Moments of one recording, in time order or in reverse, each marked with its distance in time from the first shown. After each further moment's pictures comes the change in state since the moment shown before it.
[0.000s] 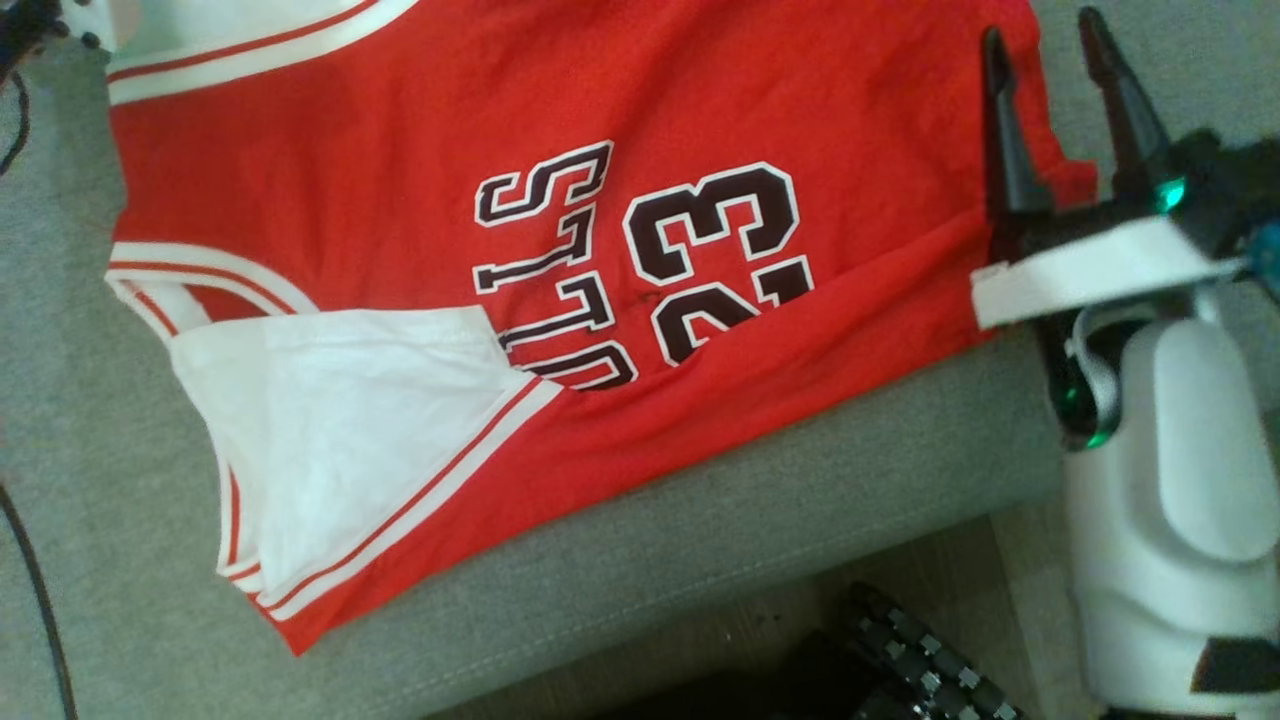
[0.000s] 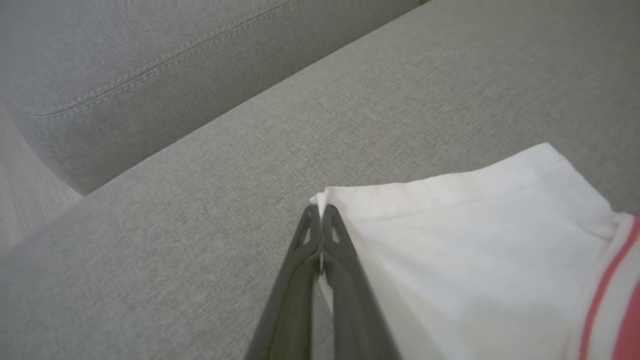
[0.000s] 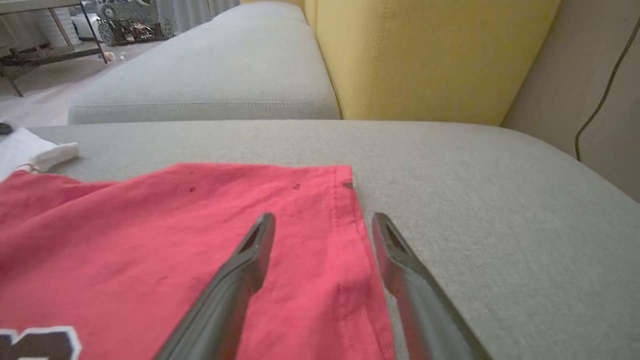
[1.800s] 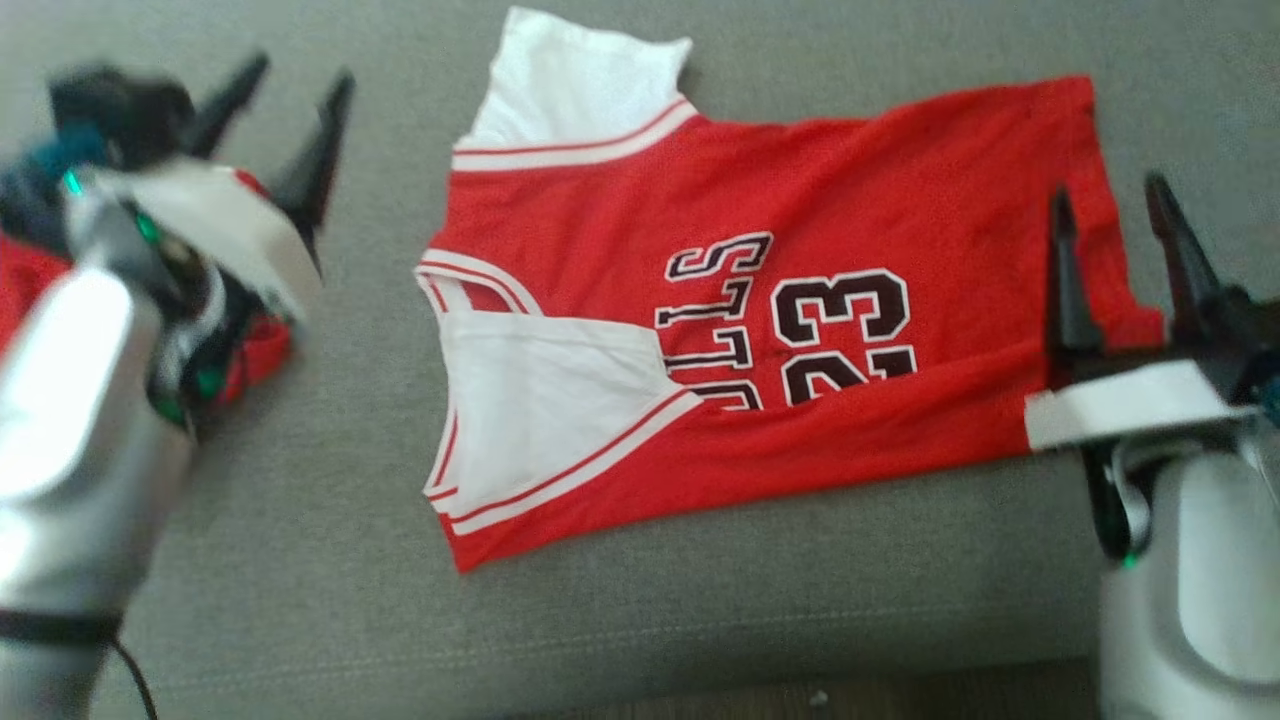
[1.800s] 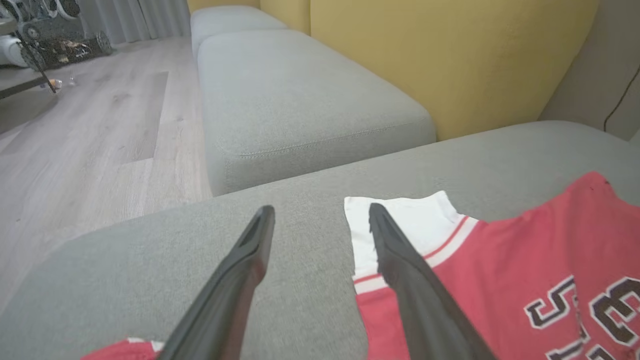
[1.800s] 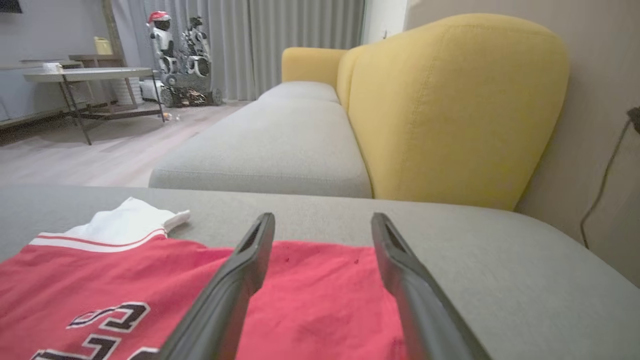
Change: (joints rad) left arm 0.628 -0.148 0.413 -0.339 0.187 0.089 -0.262; right arm 0.217 -0.003 -0.123 -0.054 -0.110 0.000 -0.016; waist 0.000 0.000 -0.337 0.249
